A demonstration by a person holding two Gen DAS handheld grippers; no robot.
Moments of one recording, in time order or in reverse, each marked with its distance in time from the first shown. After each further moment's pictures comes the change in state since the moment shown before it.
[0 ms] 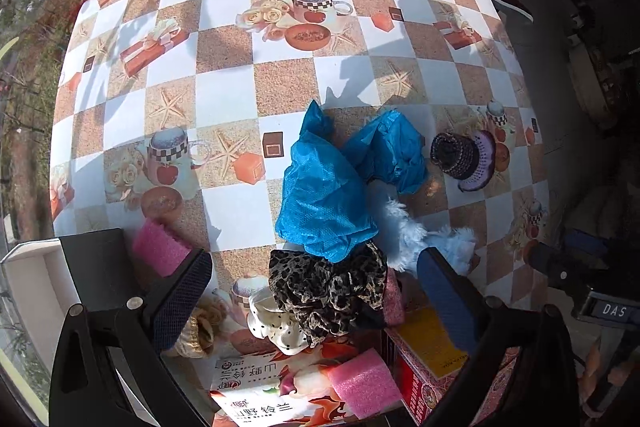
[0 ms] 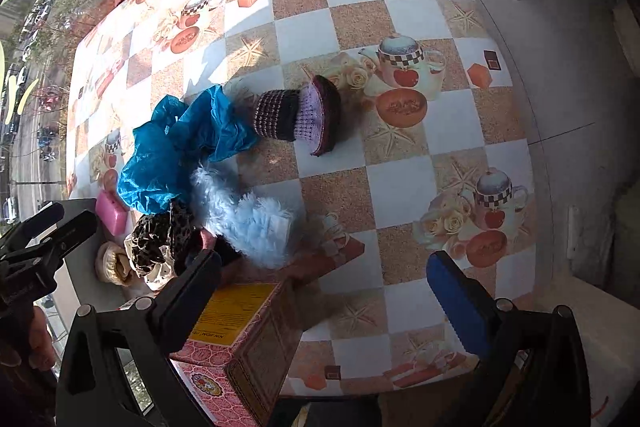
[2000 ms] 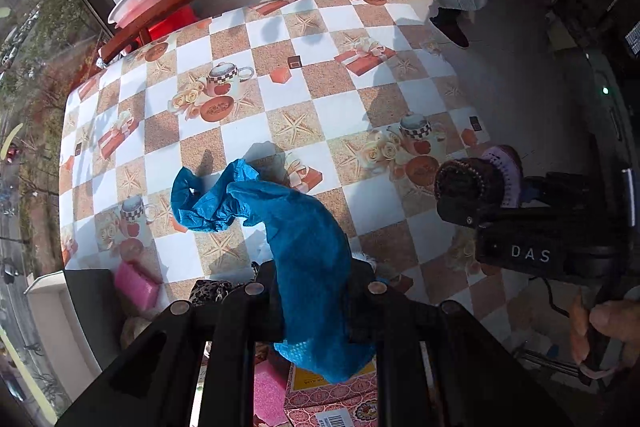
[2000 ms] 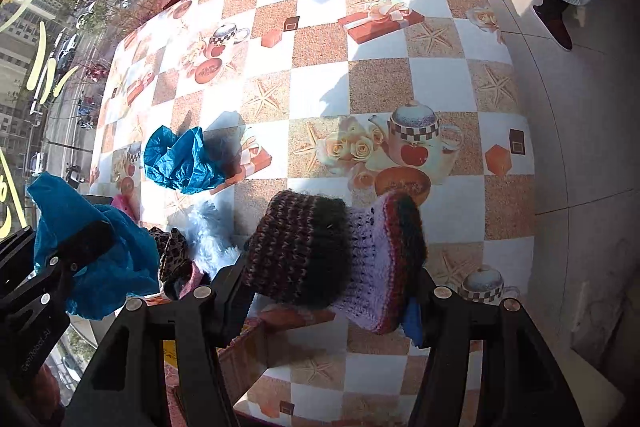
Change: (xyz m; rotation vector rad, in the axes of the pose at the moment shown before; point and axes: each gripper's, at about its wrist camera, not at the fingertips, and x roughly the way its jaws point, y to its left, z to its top) left arm -0.059 -0.159 -0.009 0.191 -0.174 0.066; right arm -0.016 -0.056 0.037 -0.179 -0.098 0.120
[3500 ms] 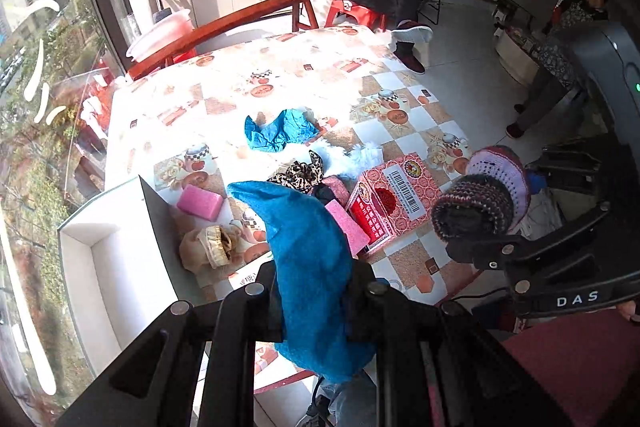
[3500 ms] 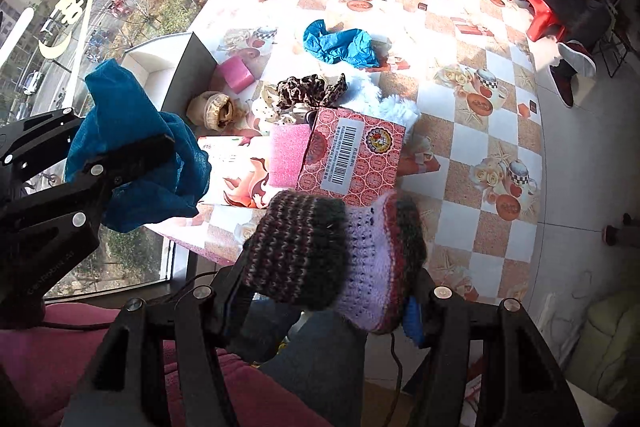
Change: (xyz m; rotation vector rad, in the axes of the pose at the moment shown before) left arm -0.132 0.117 -0.232 0.035 -0.234 -0.081; right arm -0.075 0.217 -0.203 -0.342 -0.035 -0.080
